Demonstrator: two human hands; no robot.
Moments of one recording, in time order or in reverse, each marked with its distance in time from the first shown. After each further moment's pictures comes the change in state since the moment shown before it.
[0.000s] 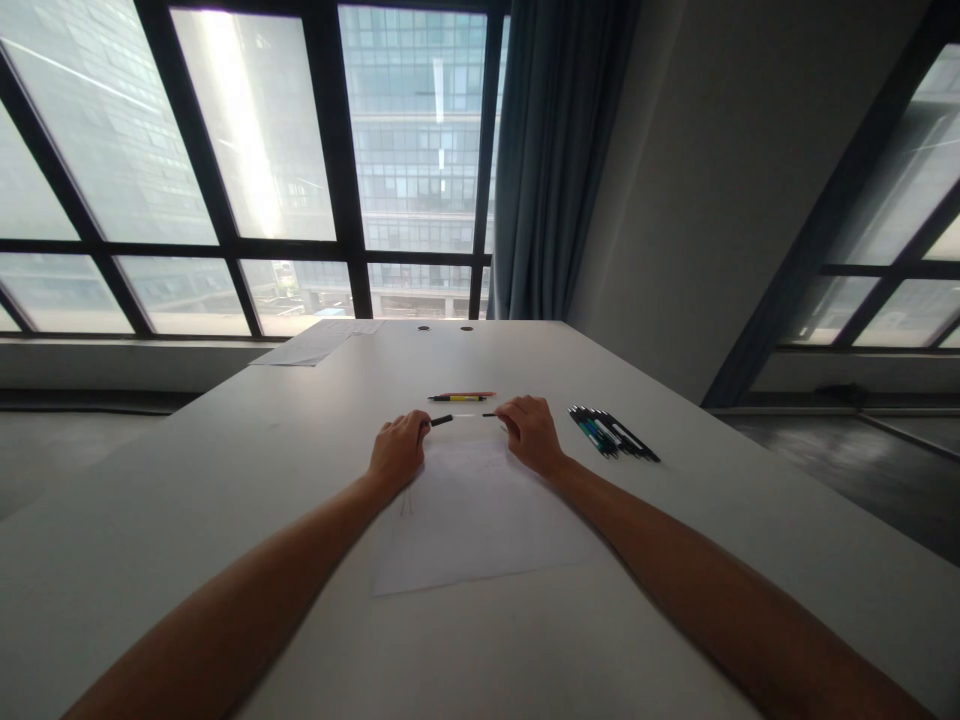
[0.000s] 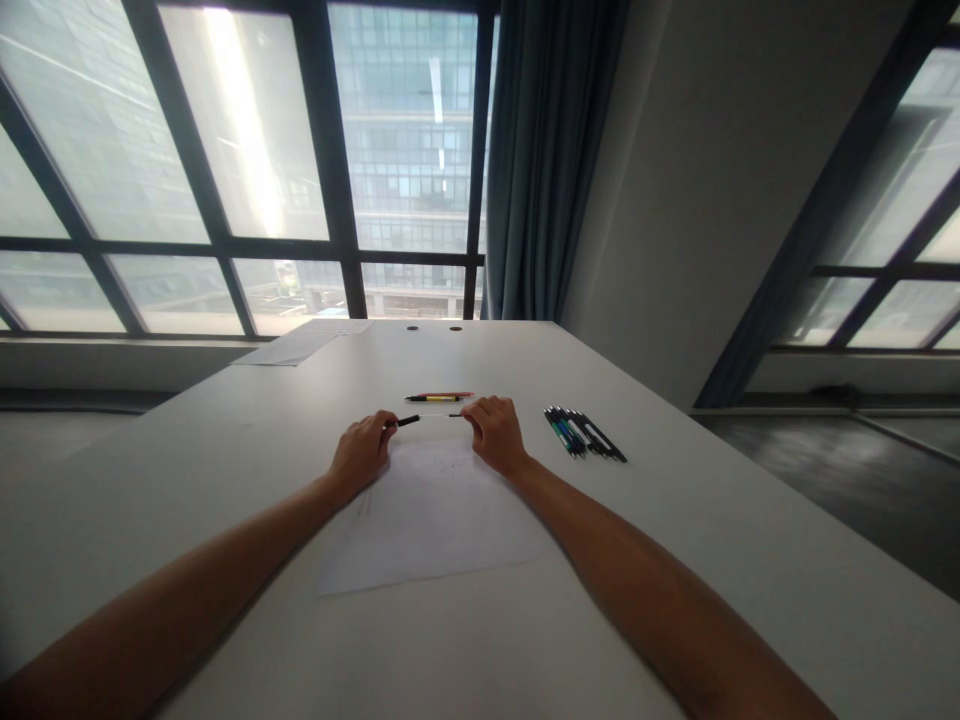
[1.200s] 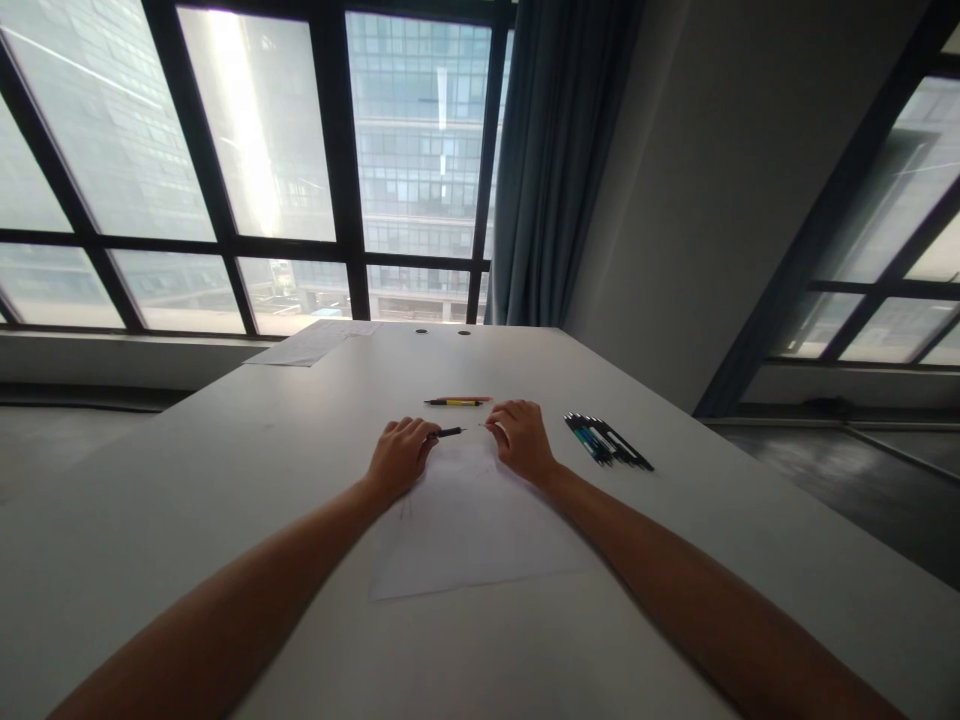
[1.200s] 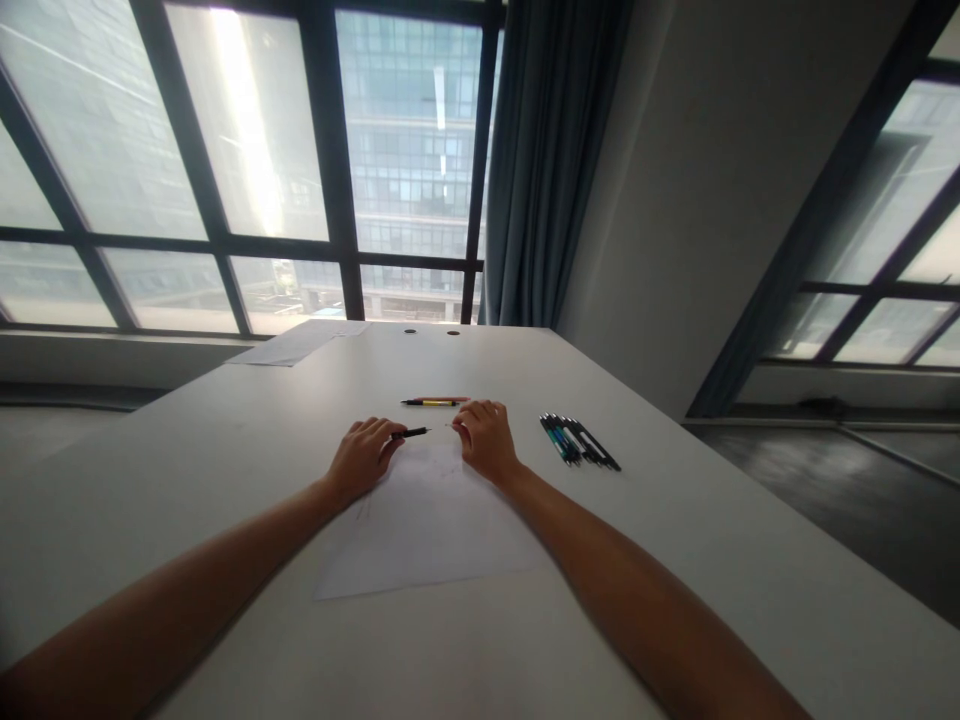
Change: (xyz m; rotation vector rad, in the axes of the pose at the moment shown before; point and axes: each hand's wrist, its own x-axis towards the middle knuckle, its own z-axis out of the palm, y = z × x) left_hand -0.003 -0.001 0.005 -0.025 0.143 0.325; right_hand 0.002 -0.008 0.001 -0.059 0.001 -0.051
